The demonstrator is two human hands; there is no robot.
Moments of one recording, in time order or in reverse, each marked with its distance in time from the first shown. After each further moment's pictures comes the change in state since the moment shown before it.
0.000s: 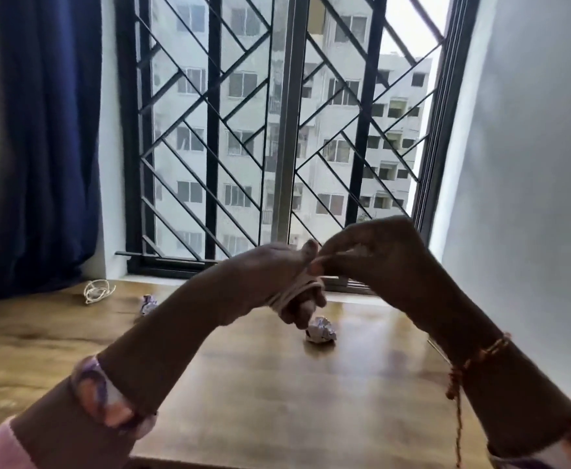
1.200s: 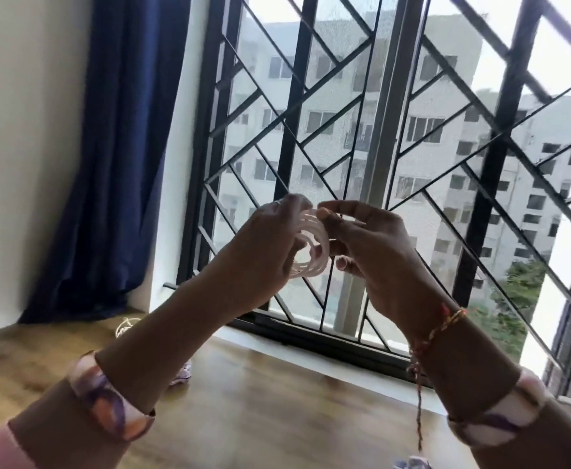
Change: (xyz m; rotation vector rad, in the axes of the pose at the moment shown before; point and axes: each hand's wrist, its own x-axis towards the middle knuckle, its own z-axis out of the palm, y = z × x) left_hand 0.131 -0.051 -0.187 1.094 0.874 0.514; right_hand 0.226 0.104 0.118 0.506 -0.034 0.194
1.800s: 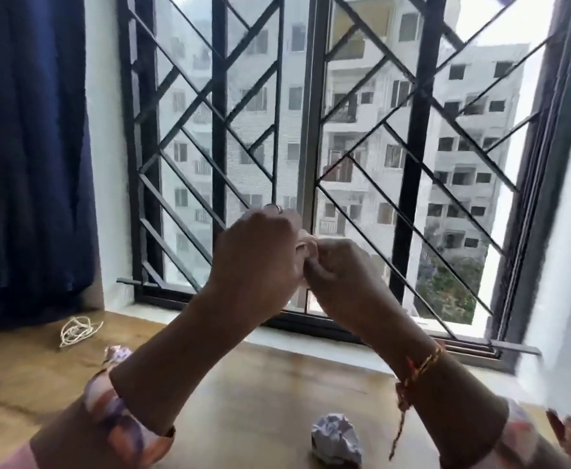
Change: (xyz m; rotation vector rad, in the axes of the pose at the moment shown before) left_hand 0.037 0.135 0.101 0.321 0.020 -0.067; right_hand -0.031 0.050 -0.143 -0.660 -0.062 -0.209
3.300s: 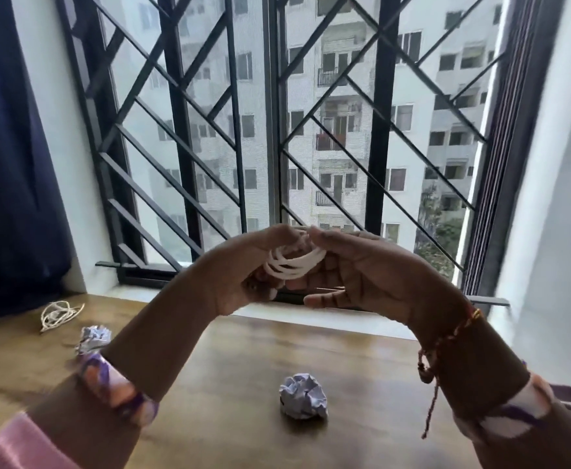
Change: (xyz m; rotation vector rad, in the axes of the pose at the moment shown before) left_hand -0.008 0.036 0.047 -1.276 -0.830 -0.768; right_hand -0.034 0.065 -0.067 0.965 -0.462 0.519
